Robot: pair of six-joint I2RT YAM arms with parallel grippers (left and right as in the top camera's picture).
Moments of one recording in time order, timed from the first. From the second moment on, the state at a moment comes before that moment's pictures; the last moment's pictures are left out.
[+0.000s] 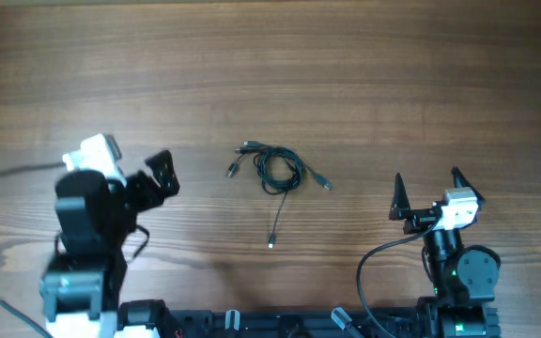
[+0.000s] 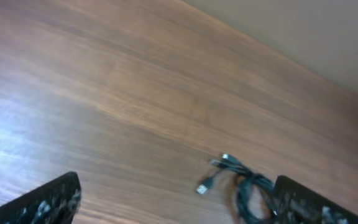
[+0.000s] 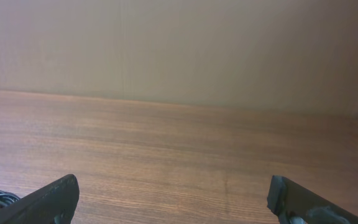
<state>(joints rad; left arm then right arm) 0.04 0.73 0.76 -0.64 0.10 -0.39 0.02 0.02 0.01 0.00 -0.06 -0.05</state>
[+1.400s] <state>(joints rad) -0.52 1.76 1.43 -1.11 -0.01 -0.93 0.02 0.02 0.01 0.00 -0.06 -0.05</state>
